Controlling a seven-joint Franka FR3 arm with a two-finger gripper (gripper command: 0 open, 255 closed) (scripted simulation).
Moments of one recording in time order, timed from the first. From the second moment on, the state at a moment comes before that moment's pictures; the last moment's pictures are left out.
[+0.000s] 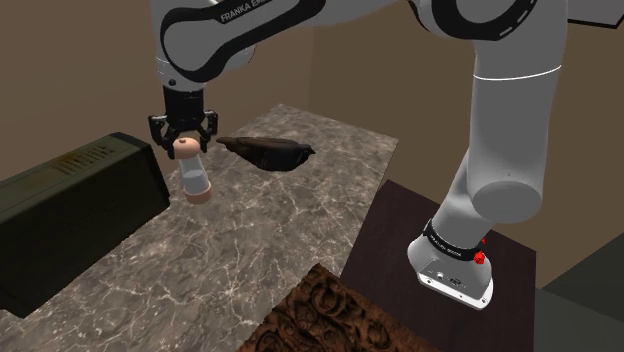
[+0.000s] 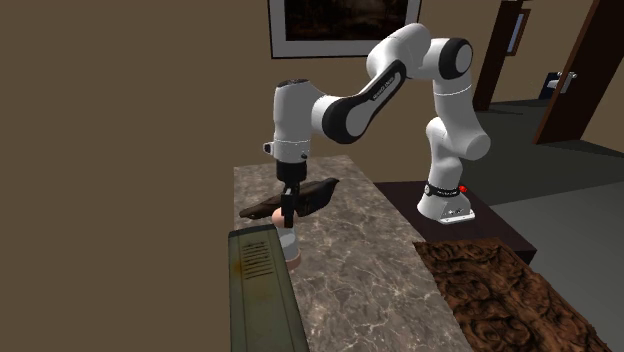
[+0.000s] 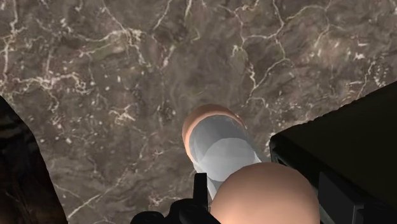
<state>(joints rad) 0.20 0.37 0.29 -1.70 0.02 2.18 0.60</state>
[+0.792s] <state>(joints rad) 0.19 0.33 0.29 -1.60 0.03 2.04 0.60</state>
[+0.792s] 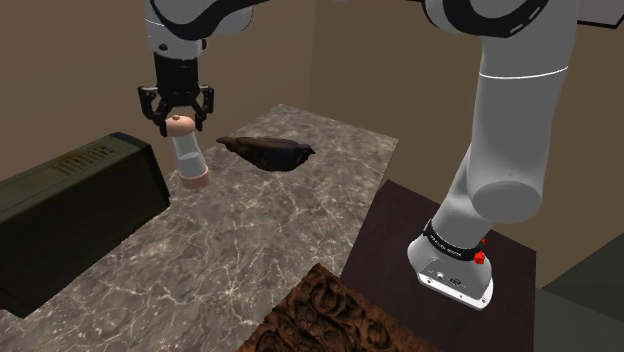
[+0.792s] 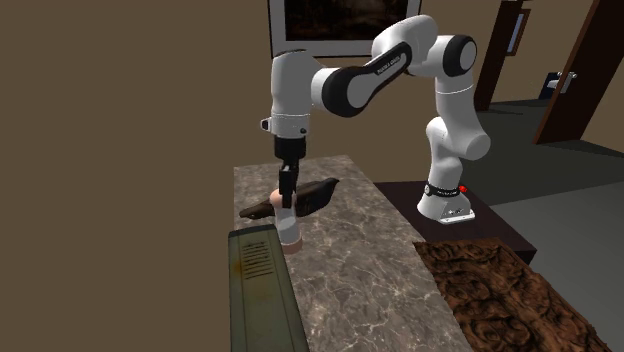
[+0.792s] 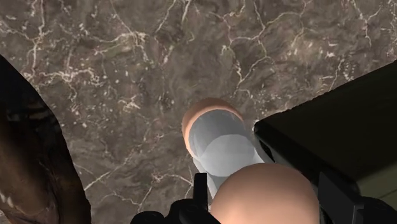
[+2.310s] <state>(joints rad) 0.21 0.34 0.30 -1.28 0.02 1.73 0.63</state>
